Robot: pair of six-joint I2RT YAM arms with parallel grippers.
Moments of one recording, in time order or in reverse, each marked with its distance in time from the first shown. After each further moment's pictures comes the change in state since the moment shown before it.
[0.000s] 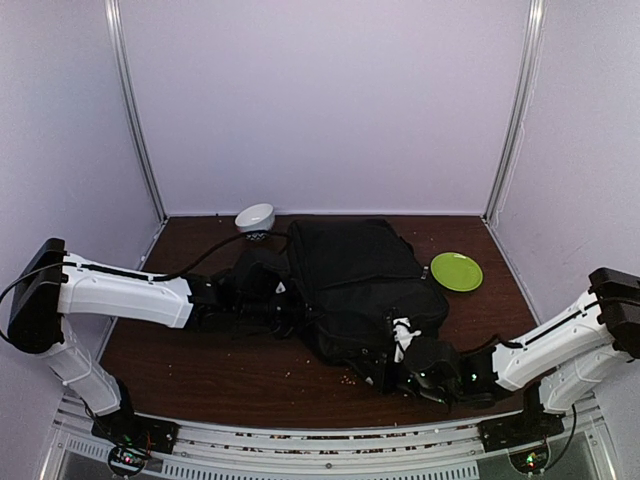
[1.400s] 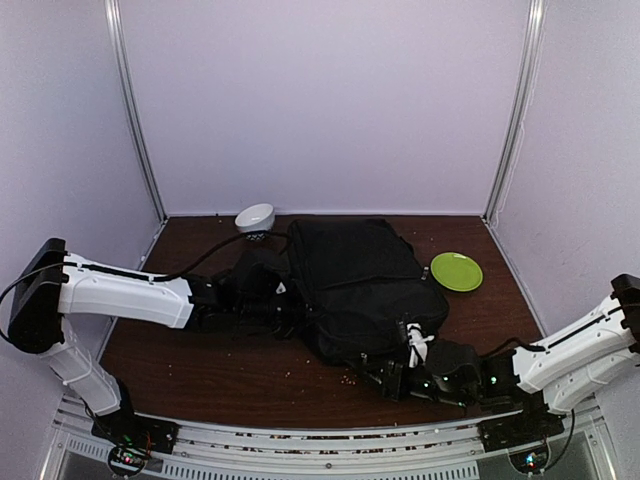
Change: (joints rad) left arm -0.002 0.002 0.000 0.003 -0.002 0.002; right arm 0.035 -0.160 -0.093 -0.014 -0.098 0.092
